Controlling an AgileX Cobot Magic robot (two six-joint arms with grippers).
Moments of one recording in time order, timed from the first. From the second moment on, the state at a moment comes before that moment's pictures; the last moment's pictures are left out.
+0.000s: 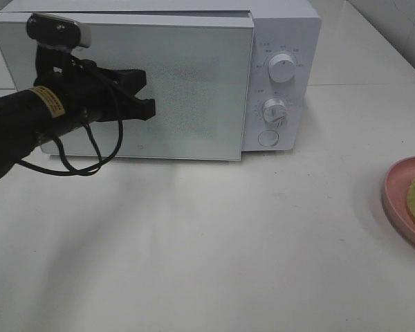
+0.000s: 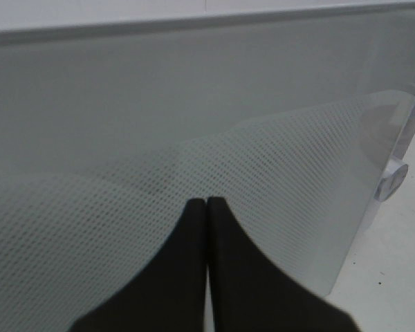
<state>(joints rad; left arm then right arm) -0.47 1.86 -0.78 0.20 -0.82 -0.19 0.12 0.00 -0.50 -0.07 1.01 0.04</state>
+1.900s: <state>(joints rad) -0.63 2.01 -1.14 0.07 -0.52 -0.09 0.12 0.00 -0.50 -0.07 1.01 0.04</state>
